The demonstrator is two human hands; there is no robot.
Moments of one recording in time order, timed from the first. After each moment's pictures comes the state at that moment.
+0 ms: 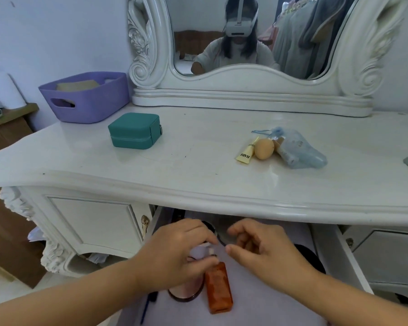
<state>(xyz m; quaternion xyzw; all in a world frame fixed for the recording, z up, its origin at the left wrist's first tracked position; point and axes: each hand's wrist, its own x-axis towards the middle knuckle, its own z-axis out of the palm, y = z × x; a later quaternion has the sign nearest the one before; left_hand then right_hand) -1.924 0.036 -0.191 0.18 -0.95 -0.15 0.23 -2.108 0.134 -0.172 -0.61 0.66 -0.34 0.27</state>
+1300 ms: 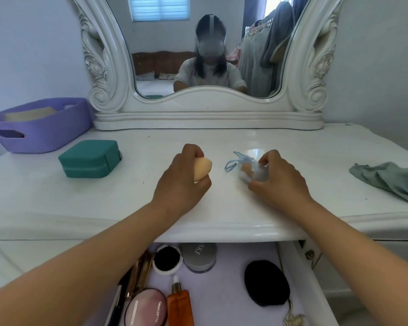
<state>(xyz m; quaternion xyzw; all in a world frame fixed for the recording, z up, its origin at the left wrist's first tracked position) -2.064 -0.013 -0.105 0.36 -0.84 -0.21 0.34 -2.241 0.074 -0.106 -0.46 0.83 -0.31 -0.02</state>
